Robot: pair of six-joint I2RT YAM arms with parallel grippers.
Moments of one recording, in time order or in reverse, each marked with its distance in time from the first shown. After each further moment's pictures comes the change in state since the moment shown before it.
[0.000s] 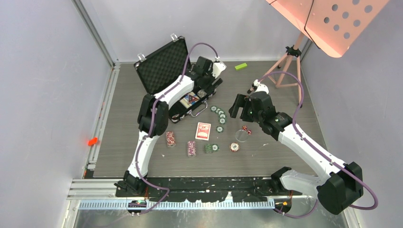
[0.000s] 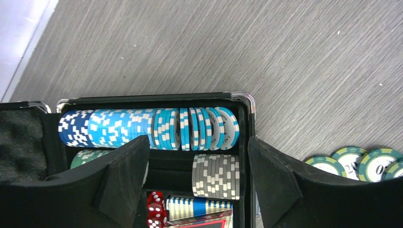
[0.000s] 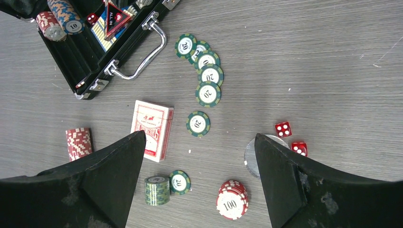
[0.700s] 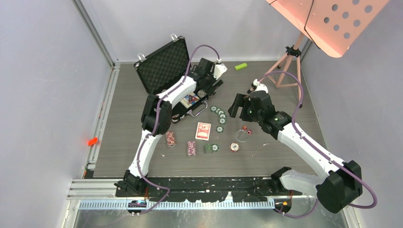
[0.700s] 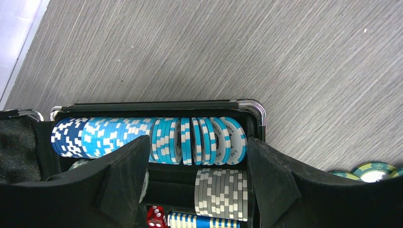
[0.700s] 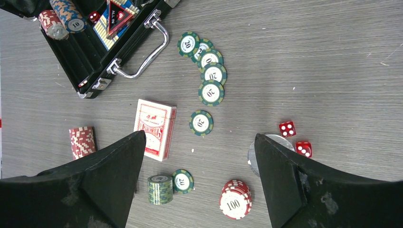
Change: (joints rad) left arm -0.005 0.073 0.068 -0.006 -0.031 0.027; right arm -0.005 0.015 0.009 -0.003 -0.020 0.011
